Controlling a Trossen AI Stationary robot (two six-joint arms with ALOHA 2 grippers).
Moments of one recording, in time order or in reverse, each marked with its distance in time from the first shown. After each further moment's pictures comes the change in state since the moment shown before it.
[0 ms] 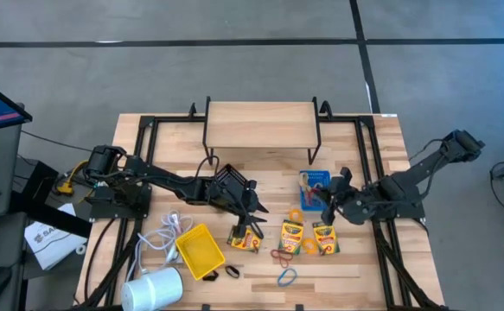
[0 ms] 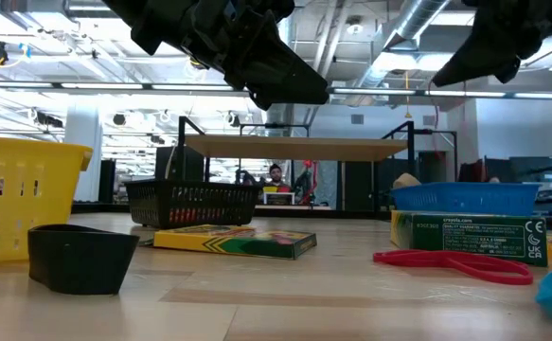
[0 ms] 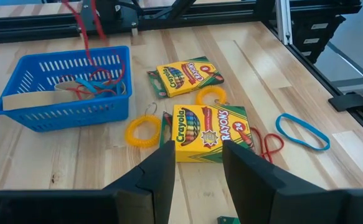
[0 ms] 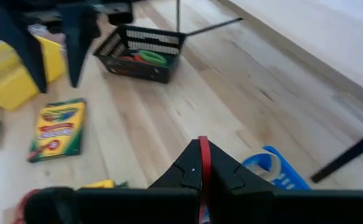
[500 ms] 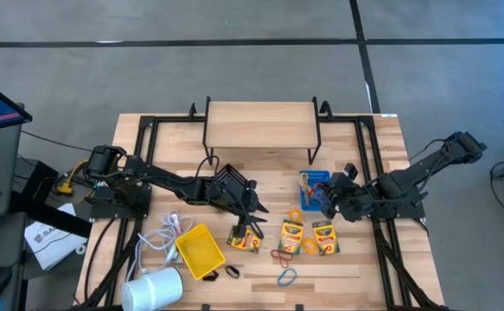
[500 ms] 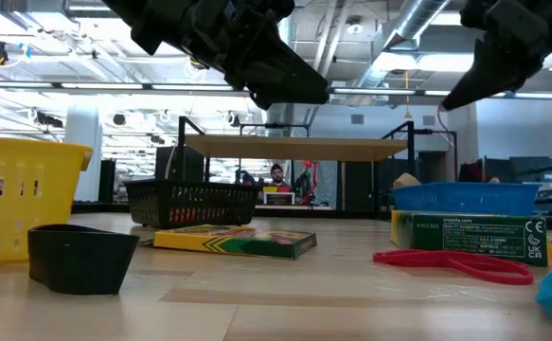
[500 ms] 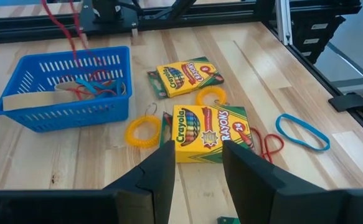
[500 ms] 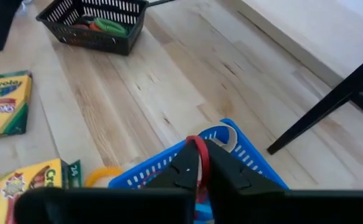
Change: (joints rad) left arm 0.001 0.000 0.000 0.002 0.000 0.000; right arm -0.043 0.000 0.000 -0.175 -0.003 0.058
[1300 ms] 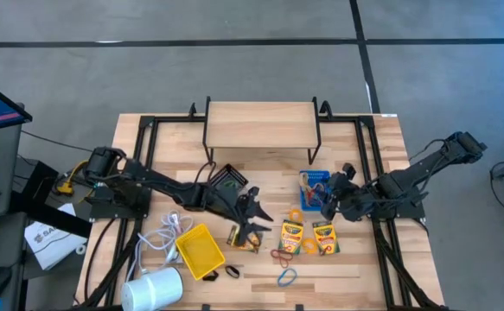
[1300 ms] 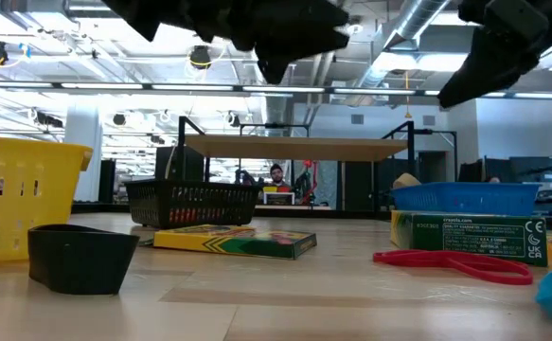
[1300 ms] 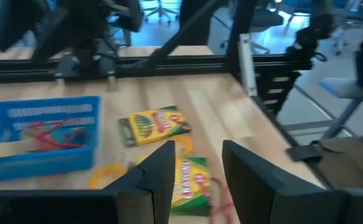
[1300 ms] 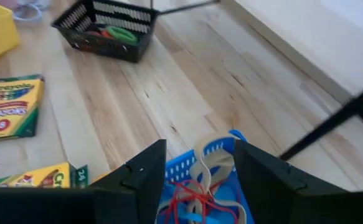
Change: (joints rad) left arm -0.077 0.000 0.001 0.179 0.003 -0.090; right arm 0.001 0.001 0.000 0.067 0.000 -0.078
